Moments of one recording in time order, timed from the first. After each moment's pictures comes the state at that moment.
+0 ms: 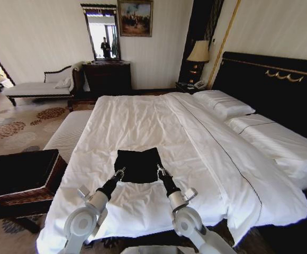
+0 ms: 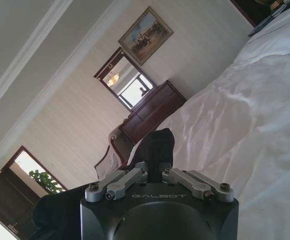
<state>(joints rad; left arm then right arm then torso) 1.56 -1.35 -0.54 -2.25 -1.19 0.41 -0.12 -1.33 1.13 -0.03 2.04 0.96 0.25 0.23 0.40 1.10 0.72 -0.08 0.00</state>
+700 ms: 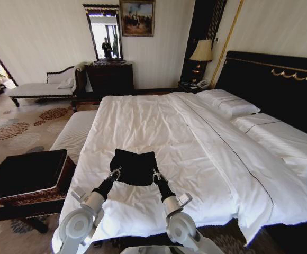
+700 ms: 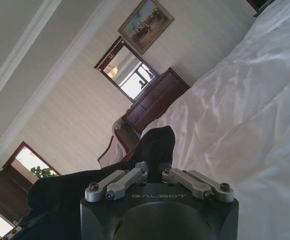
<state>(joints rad) 1.57 -1.36 -0.58 -2.26 -1.21 0.40 -0.11 -1.35 1.20 -0.06 2.01 0.91 0.25 0.24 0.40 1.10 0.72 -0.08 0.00</state>
